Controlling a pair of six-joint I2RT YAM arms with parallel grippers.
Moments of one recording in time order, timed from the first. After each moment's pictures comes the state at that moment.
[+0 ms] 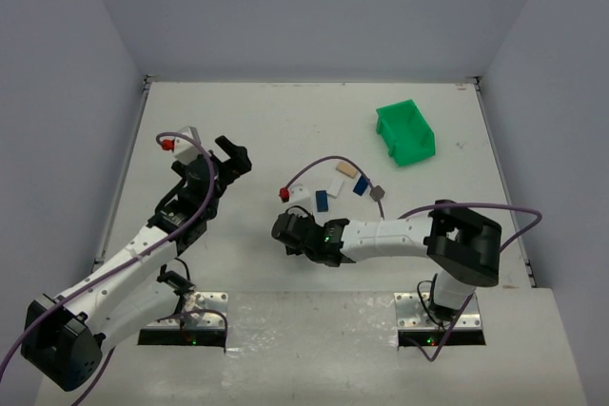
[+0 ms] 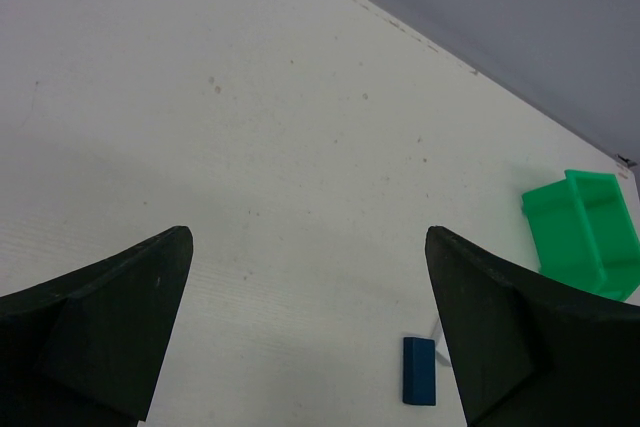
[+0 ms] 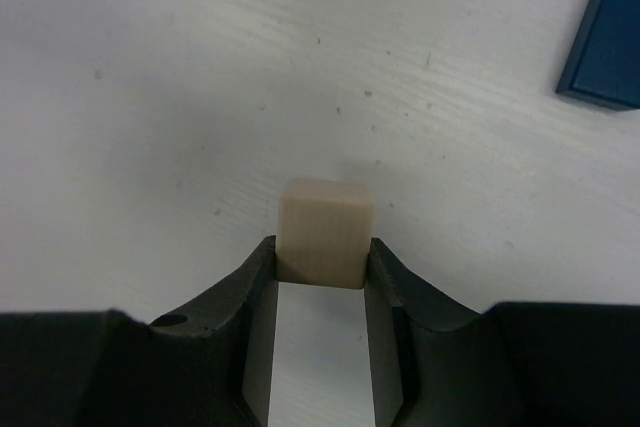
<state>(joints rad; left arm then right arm) -0.48 0.87 0.56 0.00 -0.56 -0.70 1.23 1.69 0.89 -0.13 0.48 0.75</state>
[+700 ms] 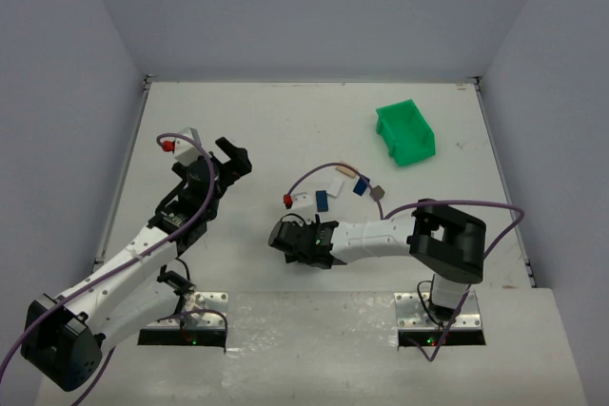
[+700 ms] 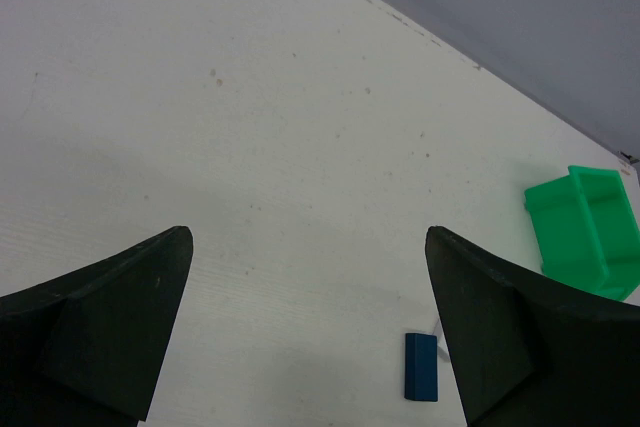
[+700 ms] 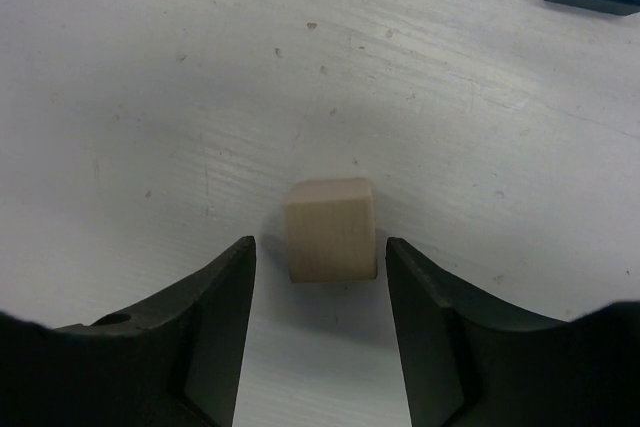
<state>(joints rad) -0.48 0.87 0.55 -0.01 -0.55 -0.71 1.25 1.78 0.93 -0.27 0.49 0.89</state>
